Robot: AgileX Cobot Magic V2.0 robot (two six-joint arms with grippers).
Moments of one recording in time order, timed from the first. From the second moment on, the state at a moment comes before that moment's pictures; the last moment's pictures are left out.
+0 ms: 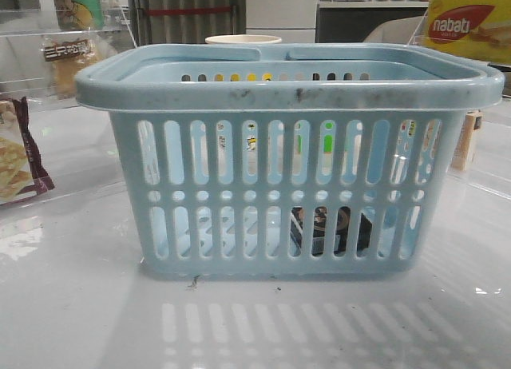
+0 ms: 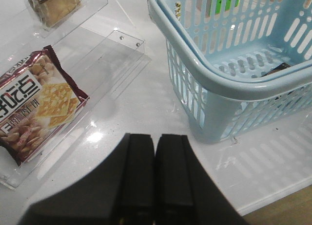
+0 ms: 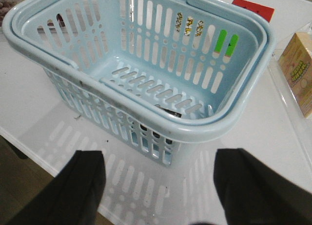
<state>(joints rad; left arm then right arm) -0.38 0.63 -0.69 -0.03 0.68 0.07 0.52 0.62 -0.70 0.01 0.65 -0.01</state>
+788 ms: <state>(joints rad) -0.36 0.80 -0.72 -0.01 0.57 0.07 0.52 0.61 -0.70 -0.01 0.70 -0.01</state>
